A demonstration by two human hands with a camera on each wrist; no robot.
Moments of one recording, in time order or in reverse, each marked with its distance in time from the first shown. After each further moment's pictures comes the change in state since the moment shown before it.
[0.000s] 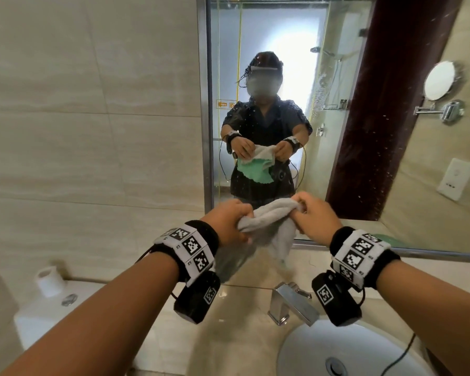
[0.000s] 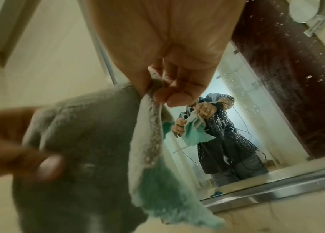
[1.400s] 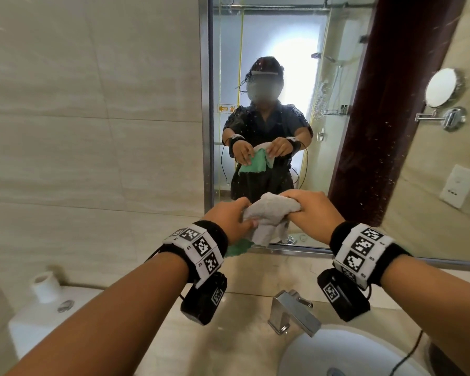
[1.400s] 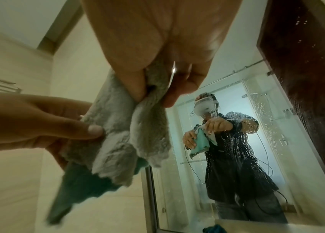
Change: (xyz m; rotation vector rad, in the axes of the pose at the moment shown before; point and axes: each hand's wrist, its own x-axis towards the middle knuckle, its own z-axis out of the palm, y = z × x) left_hand 0.016 0.001 -0.002 -0.026 0.090 -0.158; right_hand 0.008 -0.029 -0.015 -0.126 -0.060 -0.188
